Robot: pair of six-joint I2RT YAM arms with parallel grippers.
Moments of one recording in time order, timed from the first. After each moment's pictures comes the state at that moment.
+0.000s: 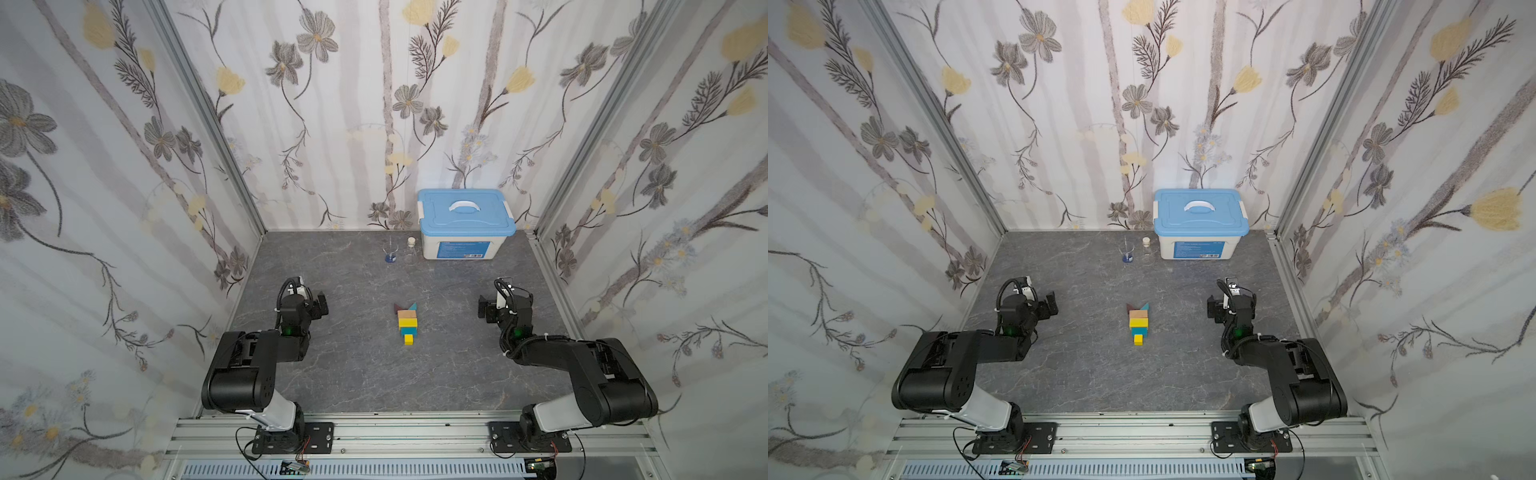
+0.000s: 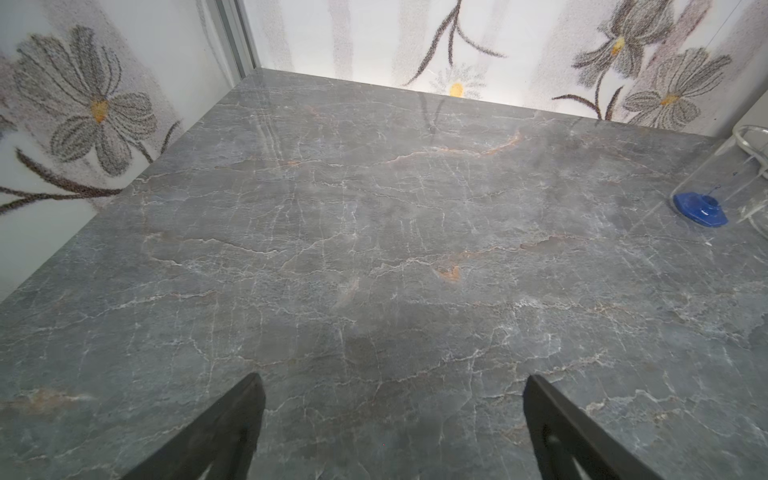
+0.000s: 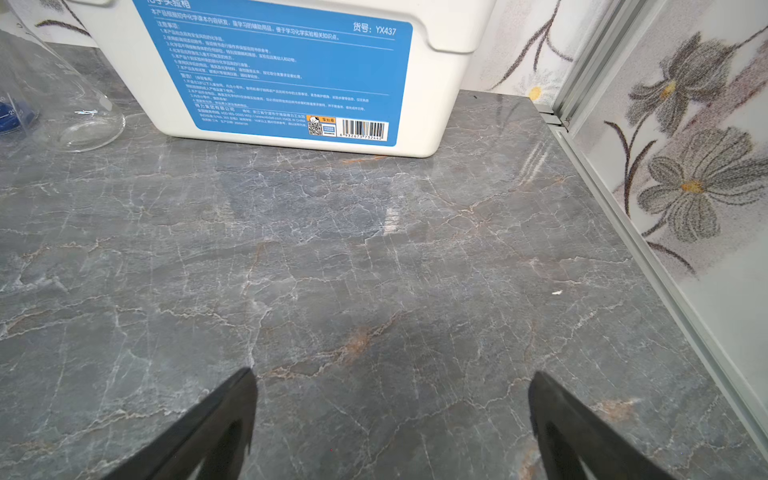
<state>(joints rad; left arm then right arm) -0.01 1.56 0.39 0.75 -0.11 -0.13 0.12 1.48 0.38 0.68 0.21 -0.02</state>
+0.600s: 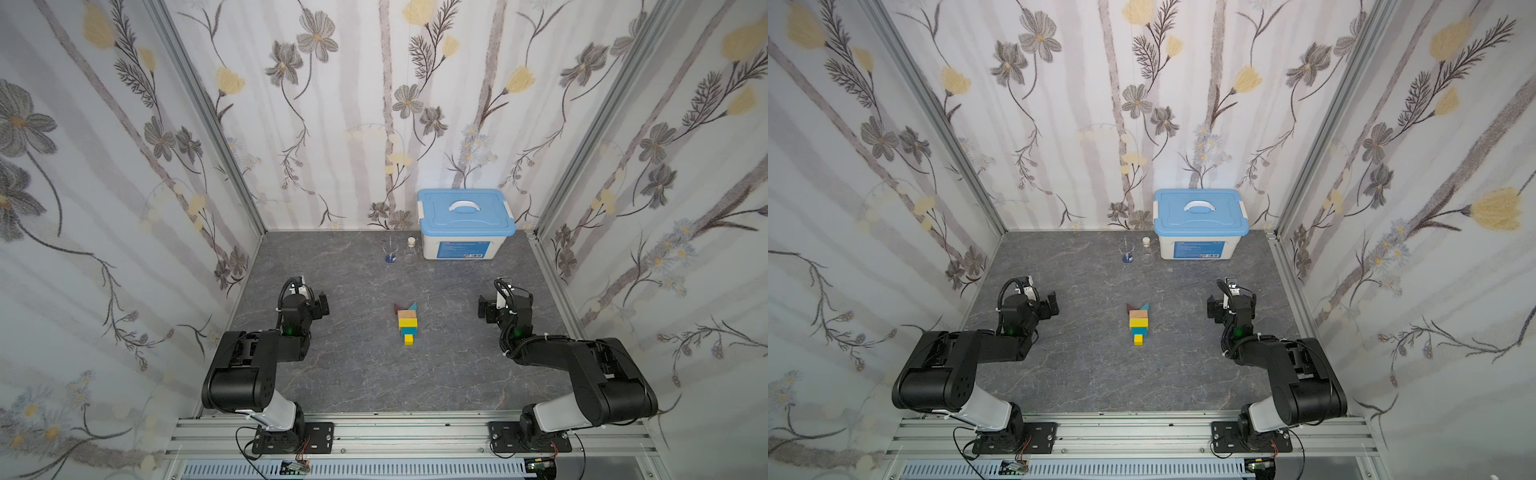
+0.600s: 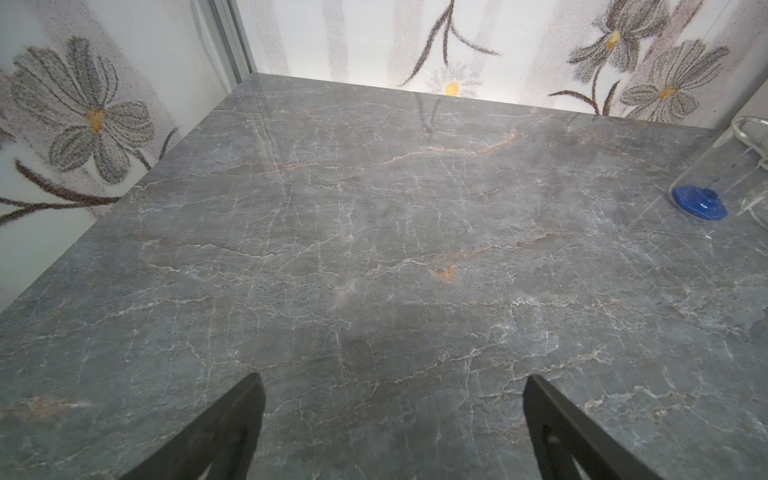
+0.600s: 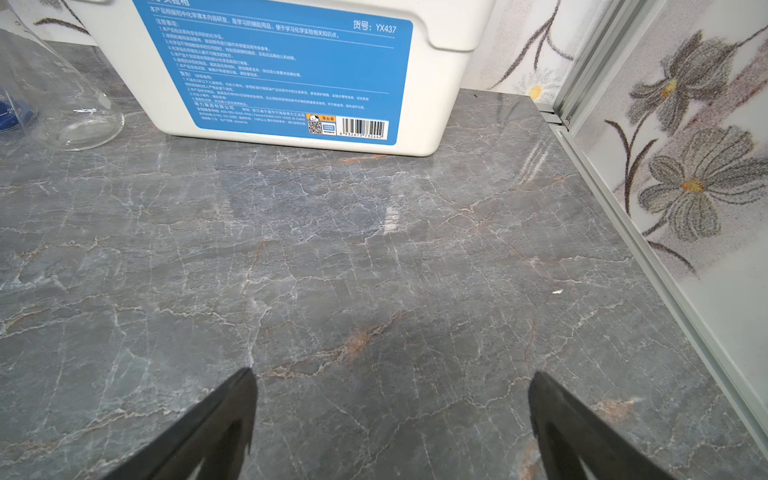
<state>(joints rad) -0.02 1.56 0.39 0.75 -0.12 -0.11 0.12 1.48 0.38 0.68 0.21 -0.02</state>
